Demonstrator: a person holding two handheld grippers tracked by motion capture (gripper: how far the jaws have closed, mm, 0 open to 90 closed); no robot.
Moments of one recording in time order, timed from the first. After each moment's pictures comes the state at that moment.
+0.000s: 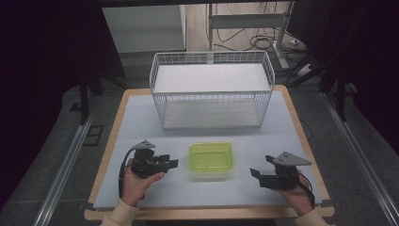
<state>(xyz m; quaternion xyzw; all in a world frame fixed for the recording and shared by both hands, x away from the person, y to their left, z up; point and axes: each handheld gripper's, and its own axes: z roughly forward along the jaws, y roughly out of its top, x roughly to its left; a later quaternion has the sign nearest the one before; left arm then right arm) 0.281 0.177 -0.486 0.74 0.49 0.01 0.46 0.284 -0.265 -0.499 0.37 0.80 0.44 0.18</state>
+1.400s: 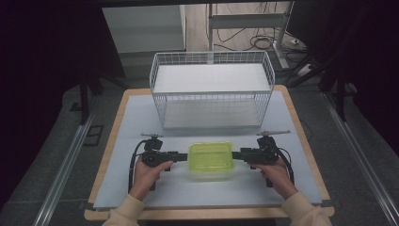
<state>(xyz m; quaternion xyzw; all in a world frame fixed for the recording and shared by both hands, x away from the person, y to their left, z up) 0.322 0.160 -0.501 0.71 0.53 -0.09 0.45 0.354 -0.219 -0.490 0.46 0.77 0.45 -0.05</state>
